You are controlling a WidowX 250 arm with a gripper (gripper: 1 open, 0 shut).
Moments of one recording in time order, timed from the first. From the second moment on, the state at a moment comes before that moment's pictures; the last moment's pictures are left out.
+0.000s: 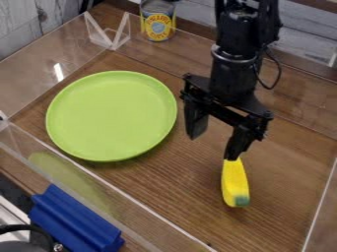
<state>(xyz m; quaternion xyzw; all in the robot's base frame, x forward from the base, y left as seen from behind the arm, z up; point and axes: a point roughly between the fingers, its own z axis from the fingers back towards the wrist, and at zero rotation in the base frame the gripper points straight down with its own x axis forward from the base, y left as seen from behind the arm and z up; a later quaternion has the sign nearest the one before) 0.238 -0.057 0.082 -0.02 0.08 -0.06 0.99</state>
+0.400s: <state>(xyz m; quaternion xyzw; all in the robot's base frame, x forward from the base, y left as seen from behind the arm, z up) 0.238 -0.060 0.079 -0.02 0.07 -0.06 1.00</state>
